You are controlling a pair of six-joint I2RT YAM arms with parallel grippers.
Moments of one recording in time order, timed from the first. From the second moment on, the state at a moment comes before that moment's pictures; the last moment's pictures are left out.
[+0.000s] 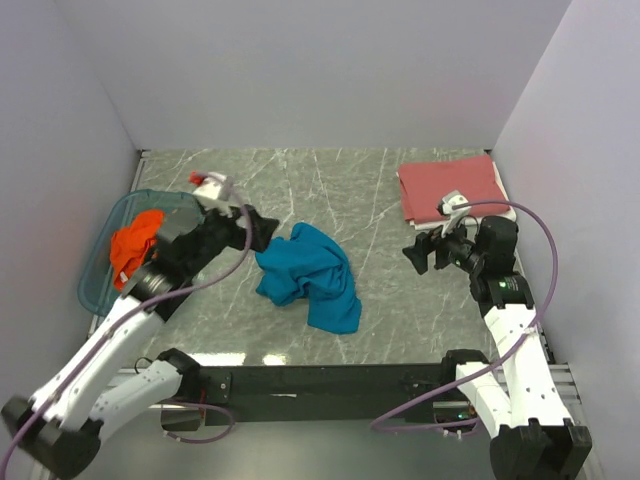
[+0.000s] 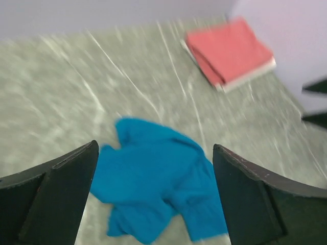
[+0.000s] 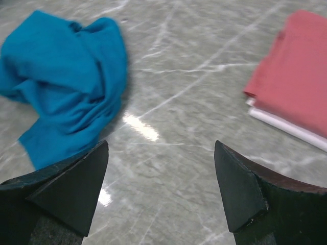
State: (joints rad) left arm -0.52 0.88 0.89 -0.18 0.07 -0.29; right arm -0.03 0.79 0.73 -0.38 -0.57 -0.23
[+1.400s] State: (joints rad) left arm -0.53 1.01 0.33 -0.01 0.16 -0.93; right arm 0.85 1.27 0.61 -0.36 -0.40 -0.79
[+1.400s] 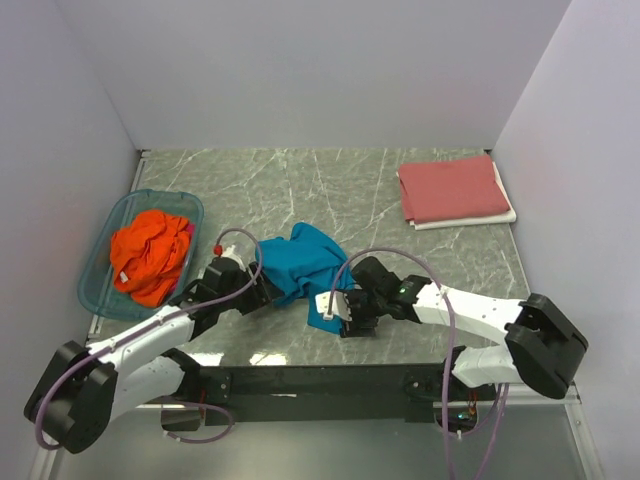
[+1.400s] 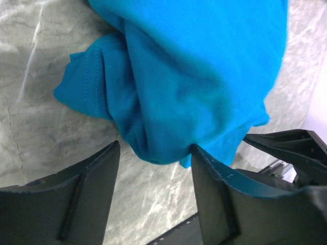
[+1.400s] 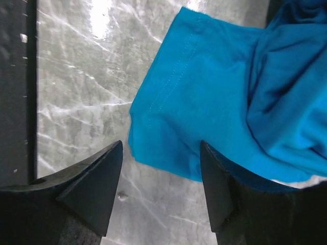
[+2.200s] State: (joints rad) left arm -0.55 1.16 0.44 0.04 0.09 -0.86; right arm 0.91 1.32 0.75 -0.51 -0.28 -0.80
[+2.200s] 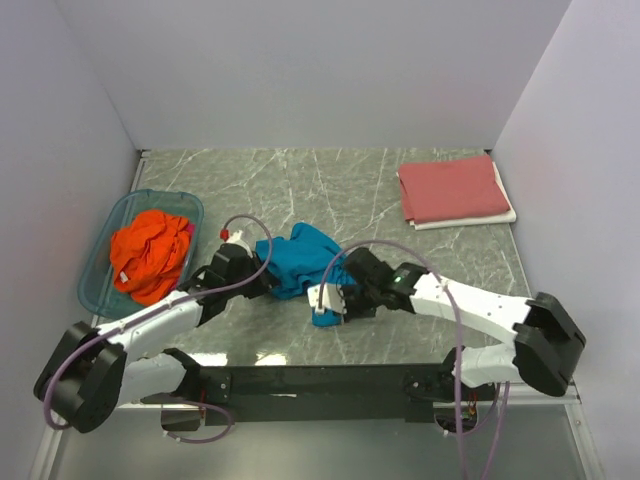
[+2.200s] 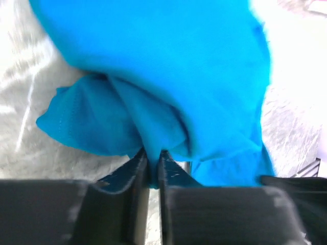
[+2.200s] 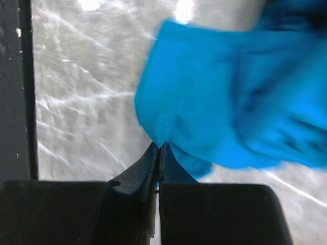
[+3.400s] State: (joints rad) left arm -0.54 0.97 1.21 -0.30 -0.27 -0.36; right arm 0.57 1.15 1.67 -0.54 0.13 -0.65
